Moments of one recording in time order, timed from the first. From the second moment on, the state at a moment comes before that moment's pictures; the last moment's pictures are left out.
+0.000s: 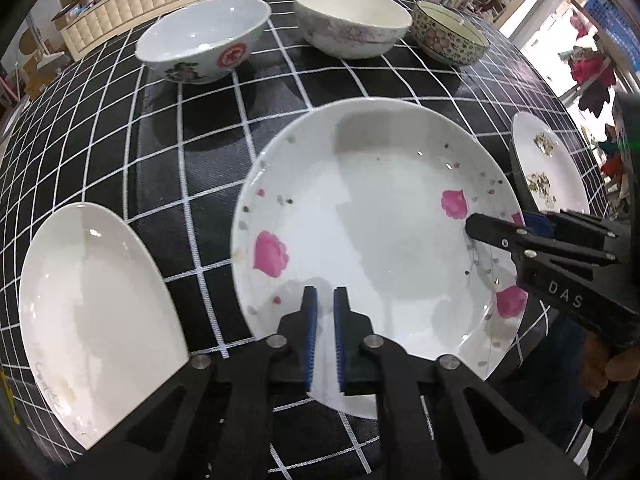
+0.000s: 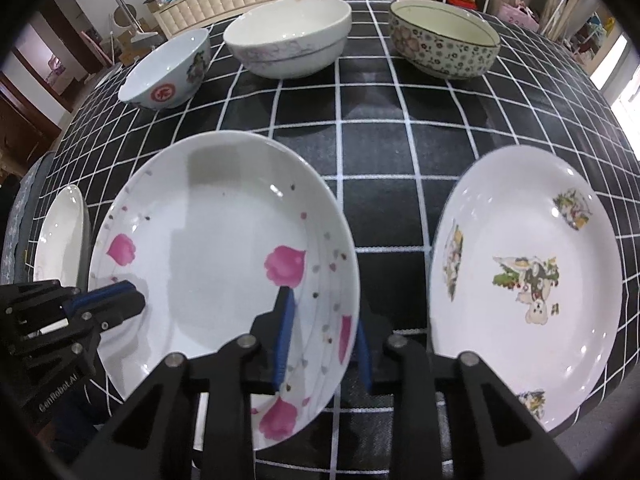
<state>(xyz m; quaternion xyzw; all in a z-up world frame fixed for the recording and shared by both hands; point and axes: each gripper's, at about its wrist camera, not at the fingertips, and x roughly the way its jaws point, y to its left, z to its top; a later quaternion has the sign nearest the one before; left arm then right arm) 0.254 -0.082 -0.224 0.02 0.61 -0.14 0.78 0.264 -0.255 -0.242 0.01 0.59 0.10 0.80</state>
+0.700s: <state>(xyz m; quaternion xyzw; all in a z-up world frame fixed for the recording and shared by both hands) 0.251 -0.058 -0.199 0.00 0.59 -0.16 0.79 0.263 -0.257 -0.241 0.01 0.59 0.10 0.80</state>
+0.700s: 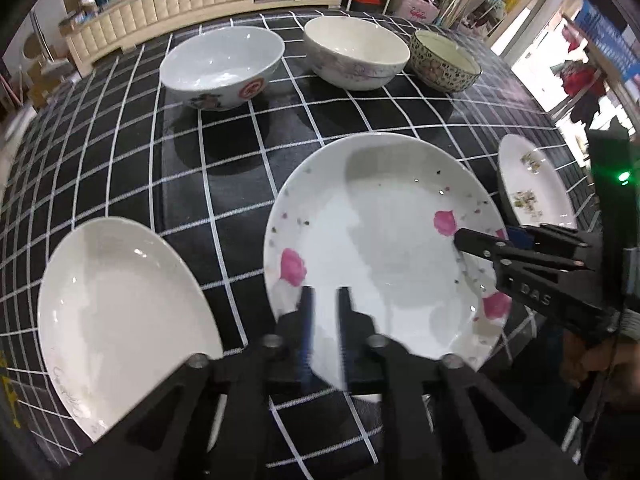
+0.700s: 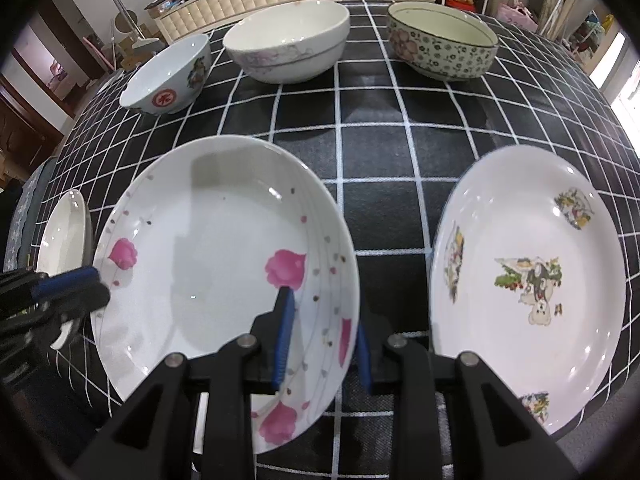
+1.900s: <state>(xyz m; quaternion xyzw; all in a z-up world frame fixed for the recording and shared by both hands) 0.262 -0.047 -0.231 -0.03 0.61 -0.13 0.78 0.262 -0.264 -0.241 0.03 0.58 0.11 0.81</state>
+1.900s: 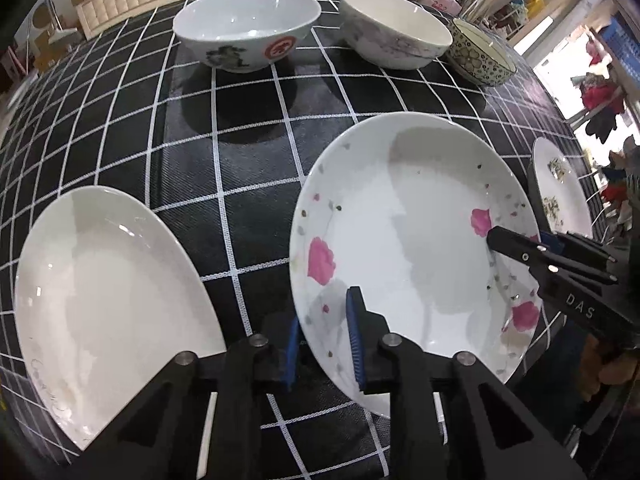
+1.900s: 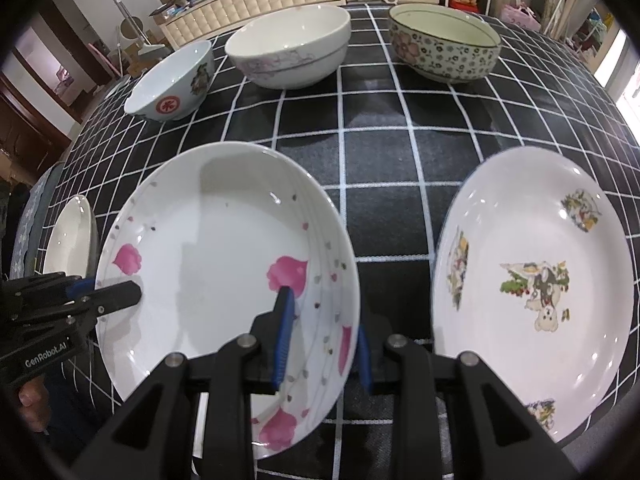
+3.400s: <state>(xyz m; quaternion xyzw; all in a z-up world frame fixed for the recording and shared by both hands) 0.216 0.039 -0.175 -0.08 0.56 -0.06 0.82 0.258 -0.178 -0.189 0.02 0.54 0.16 0.83</state>
